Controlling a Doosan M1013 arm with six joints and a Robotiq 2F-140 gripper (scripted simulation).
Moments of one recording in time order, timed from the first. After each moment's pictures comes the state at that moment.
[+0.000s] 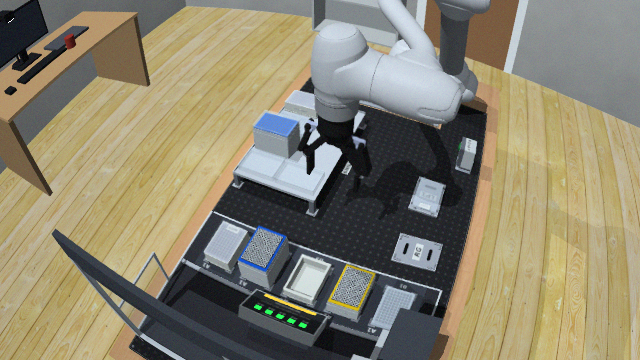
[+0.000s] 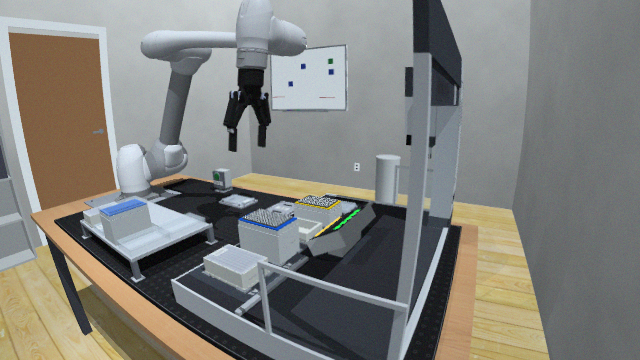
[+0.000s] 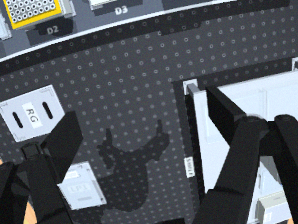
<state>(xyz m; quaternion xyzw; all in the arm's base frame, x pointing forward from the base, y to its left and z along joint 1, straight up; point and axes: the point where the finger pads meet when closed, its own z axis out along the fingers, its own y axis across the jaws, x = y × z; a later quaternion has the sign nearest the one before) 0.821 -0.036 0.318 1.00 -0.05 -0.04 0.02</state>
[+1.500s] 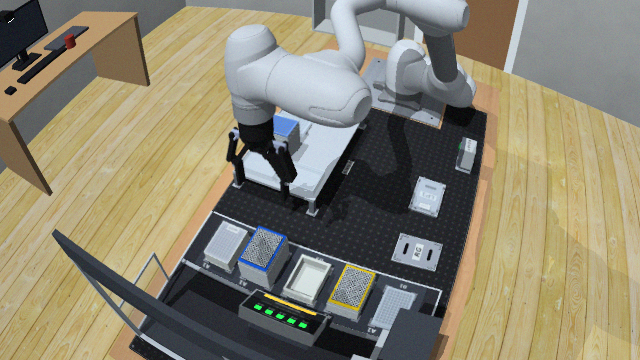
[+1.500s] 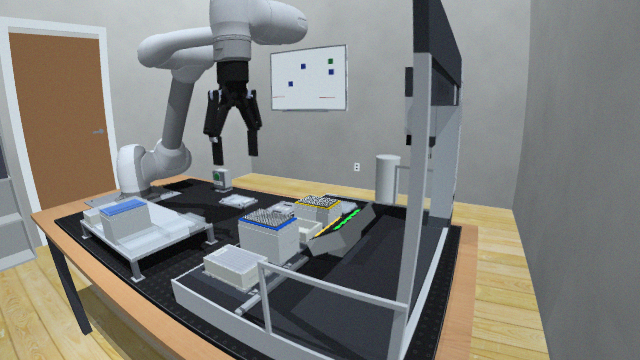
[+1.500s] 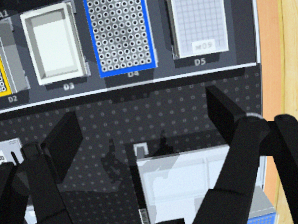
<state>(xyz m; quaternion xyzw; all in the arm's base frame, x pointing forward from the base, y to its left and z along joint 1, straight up) 0.906 -0.180 0.319 1.00 -0.03 0.00 0.00</state>
